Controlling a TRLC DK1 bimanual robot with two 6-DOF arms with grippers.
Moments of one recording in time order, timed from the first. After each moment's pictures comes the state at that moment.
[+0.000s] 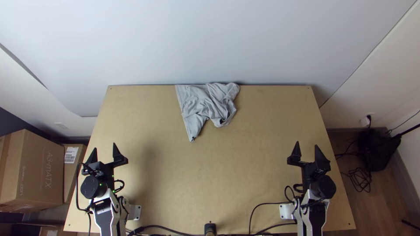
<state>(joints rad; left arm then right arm) 0.38 0.01 0.04 0.02 0.02 0.02 -0.16 0.00 0.01 0.01 -0.01 0.09</state>
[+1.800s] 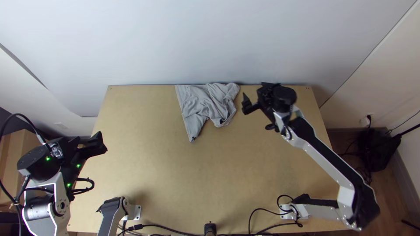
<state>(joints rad) 0.28 0.57 1.13 -0.91 0.04 -0.10 0.50 1.40 1.19 -0.06 0.15 -0.24</state>
